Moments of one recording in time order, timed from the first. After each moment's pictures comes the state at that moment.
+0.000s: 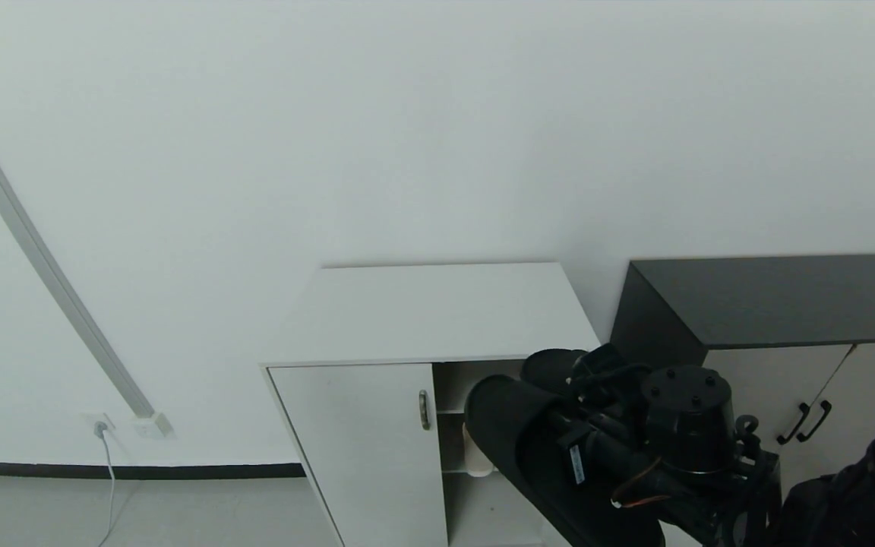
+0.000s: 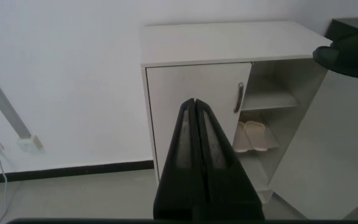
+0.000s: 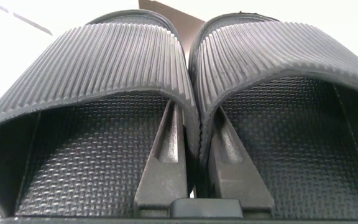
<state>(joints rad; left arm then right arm) 0.00 0.00 0.00 0.00 -0.03 0.01 0.76 1.91 -0.54 -1.05 -0.26 0.01</state>
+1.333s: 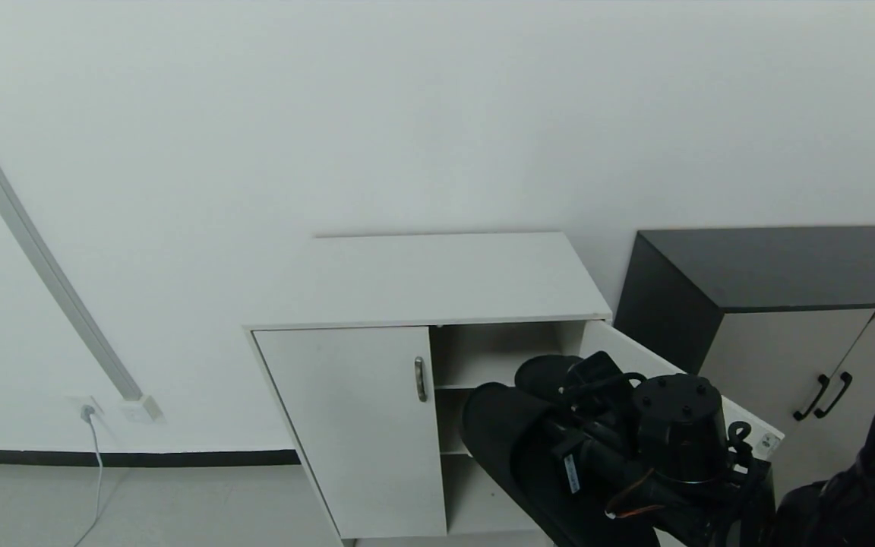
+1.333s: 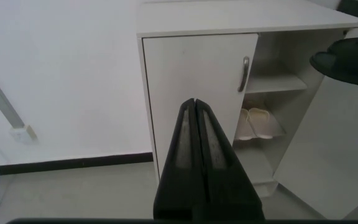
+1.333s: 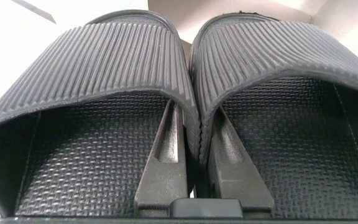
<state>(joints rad) 0.00 0.00 0.00 0.00 -0.03 0.02 0.79 1.93 -0.54 -1.05 -0.27 0.01</state>
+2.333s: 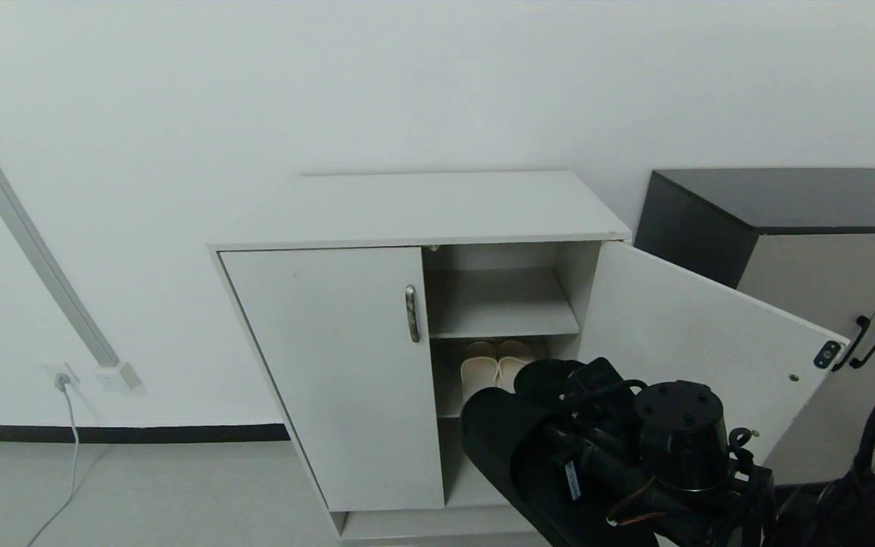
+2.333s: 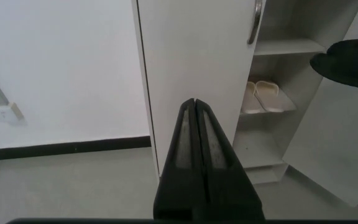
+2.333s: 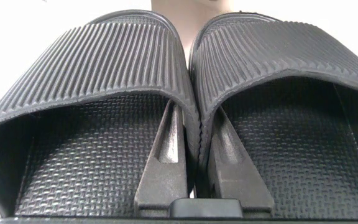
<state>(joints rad) 0.00 0.00 0.00 0.00 -0.03 0.02 0.79 1.94 -0.51 -1.09 -0.26 0.01</state>
